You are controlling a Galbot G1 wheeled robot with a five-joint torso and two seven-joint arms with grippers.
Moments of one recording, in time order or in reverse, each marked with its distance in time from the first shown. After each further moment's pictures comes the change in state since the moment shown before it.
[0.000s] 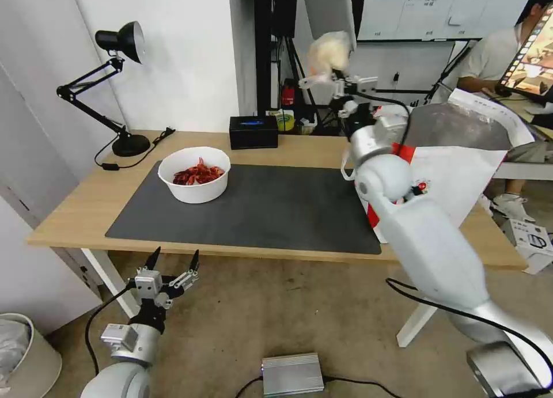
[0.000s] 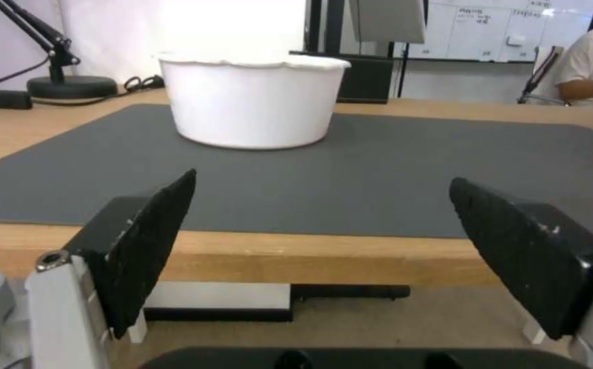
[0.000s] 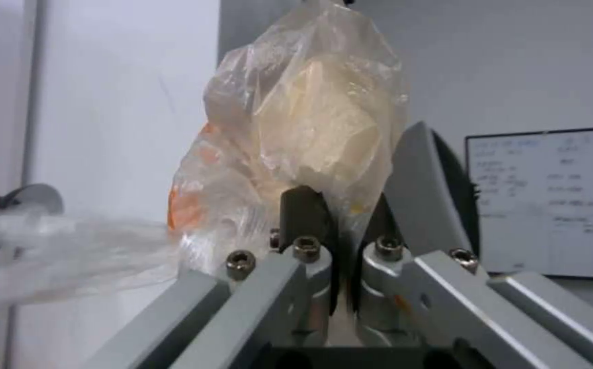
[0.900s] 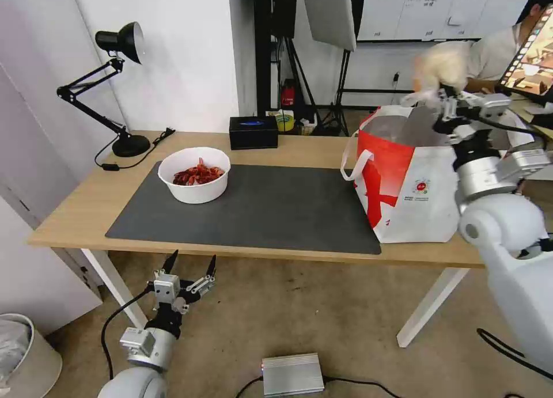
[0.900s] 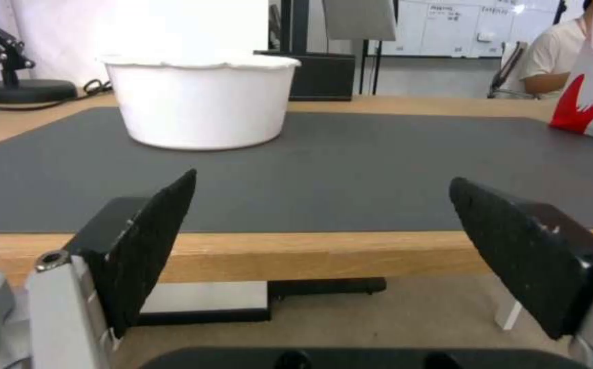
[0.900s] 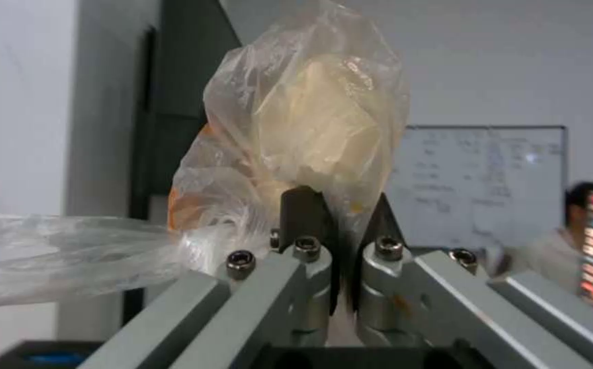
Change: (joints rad) left arm 0.024 -0.018 0.064 -0.034 0.060 -0.002 -0.001; right arm -0.383 -0.264 0.415 0.245 0.120 -0.083 0.029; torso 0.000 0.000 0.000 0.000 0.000
